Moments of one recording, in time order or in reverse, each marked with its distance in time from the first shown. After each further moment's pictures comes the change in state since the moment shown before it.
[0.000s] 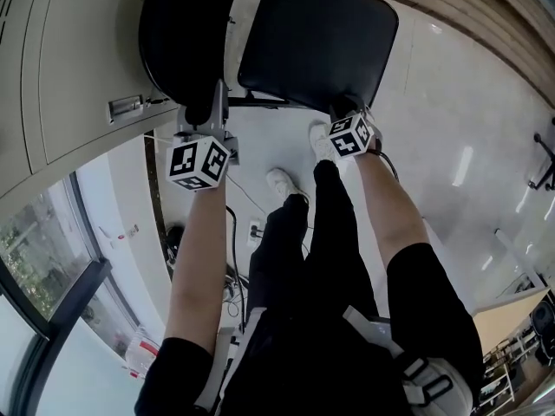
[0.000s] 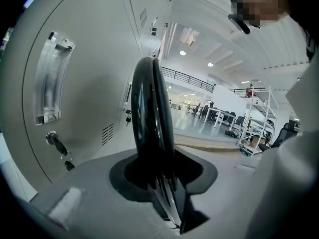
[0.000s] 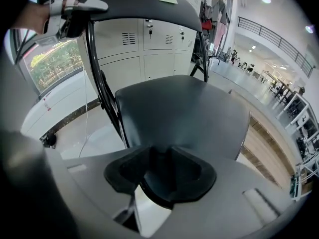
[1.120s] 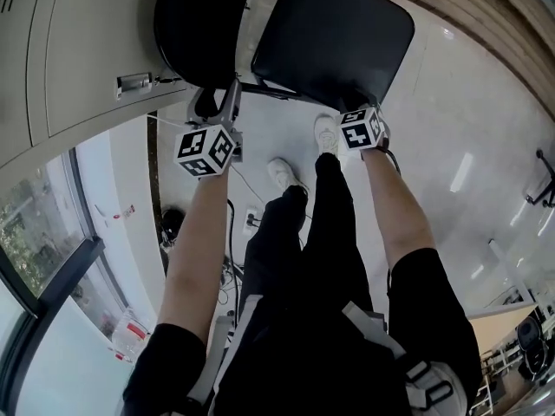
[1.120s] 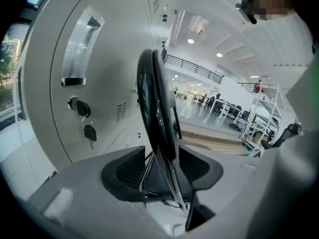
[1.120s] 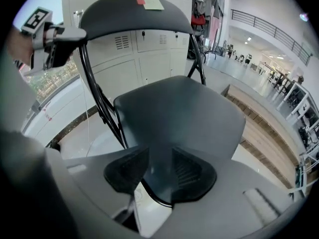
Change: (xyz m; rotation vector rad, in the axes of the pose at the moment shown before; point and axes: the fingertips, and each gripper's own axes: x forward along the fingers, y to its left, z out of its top) left arm -0.013 0.026 -0.056 -0.050 0.128 0.060; right arm -0.005 -0.008 0.015 0.072 0.008 0.023
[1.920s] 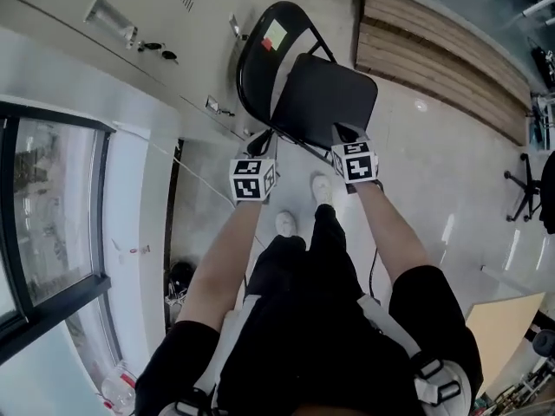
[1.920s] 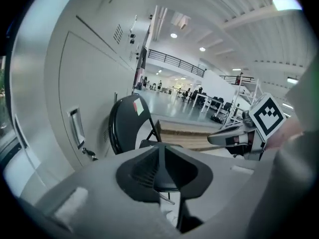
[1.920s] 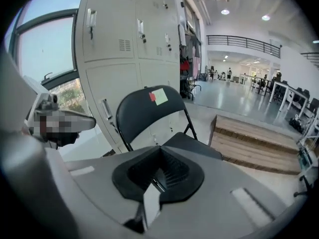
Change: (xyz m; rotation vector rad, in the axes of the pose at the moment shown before) left arm -0.115 -0.097 0.068 0.130 0.103 -0.150; right arm -0.253 0.053 0.157 0.148 -0.353 -0.053
